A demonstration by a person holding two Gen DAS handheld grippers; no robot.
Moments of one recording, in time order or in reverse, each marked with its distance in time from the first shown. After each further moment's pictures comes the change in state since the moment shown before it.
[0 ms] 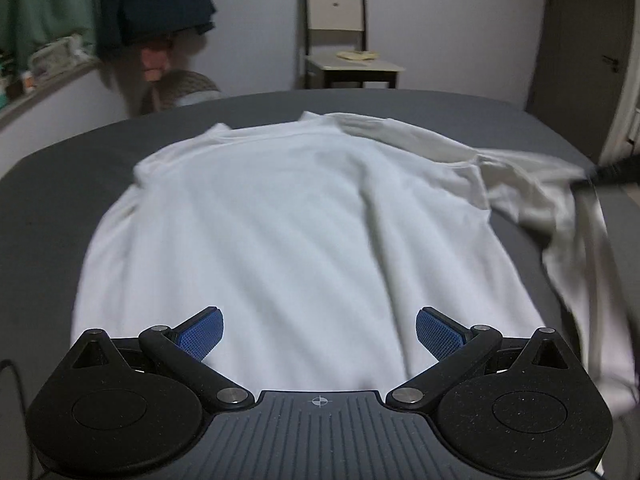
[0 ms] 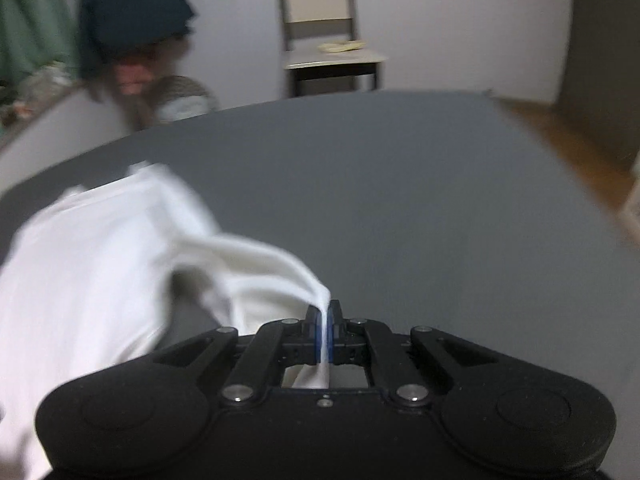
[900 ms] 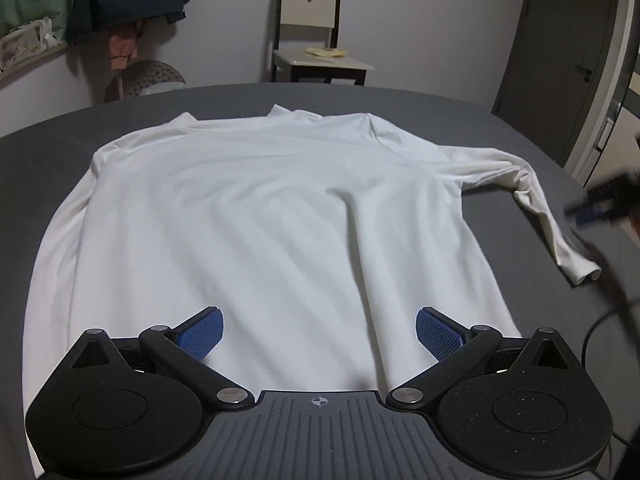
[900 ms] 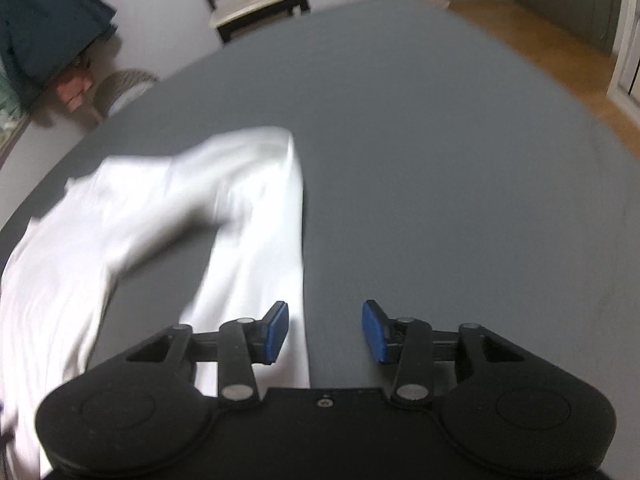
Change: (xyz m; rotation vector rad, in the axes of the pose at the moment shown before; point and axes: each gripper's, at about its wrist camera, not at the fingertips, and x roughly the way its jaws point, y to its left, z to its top) left arm 0.007 -0.005 -0.007 -0.031 0.008 -0.126; right arm 0.051 -0.087 -0.027 0.279 0.226 0.095
